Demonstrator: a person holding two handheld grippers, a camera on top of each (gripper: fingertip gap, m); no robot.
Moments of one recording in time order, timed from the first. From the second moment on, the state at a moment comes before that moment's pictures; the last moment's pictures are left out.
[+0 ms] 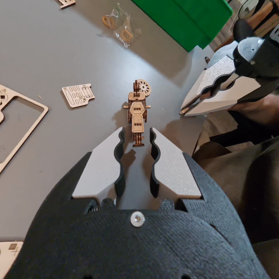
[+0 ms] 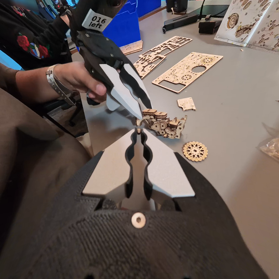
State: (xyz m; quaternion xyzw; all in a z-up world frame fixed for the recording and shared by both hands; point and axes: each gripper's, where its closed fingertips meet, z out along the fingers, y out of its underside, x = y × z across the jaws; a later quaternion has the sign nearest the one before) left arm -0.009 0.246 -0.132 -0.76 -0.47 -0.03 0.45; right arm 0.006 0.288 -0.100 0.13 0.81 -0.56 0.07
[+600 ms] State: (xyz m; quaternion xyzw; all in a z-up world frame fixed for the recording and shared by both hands) left arm -0.004 0.250 -0.122 -0.62 -0.55 -0.12 0.55; right arm 0.011 0.281 -0.113 0.10 0.84 -0.53 0.01
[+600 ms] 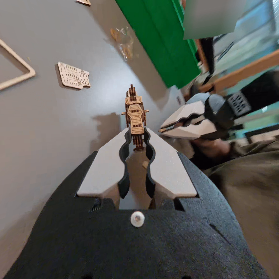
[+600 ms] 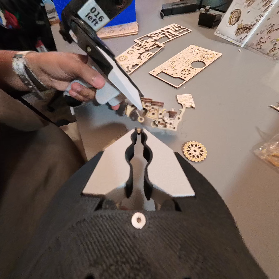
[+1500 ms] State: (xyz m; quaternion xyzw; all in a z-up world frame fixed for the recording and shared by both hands) left arm -0.002 0.251 -0.131 -0.57 -0.58 -0.10 0.57; right arm 0.006 0.252 -0.143 0.08 0.89 -0.45 -0.07
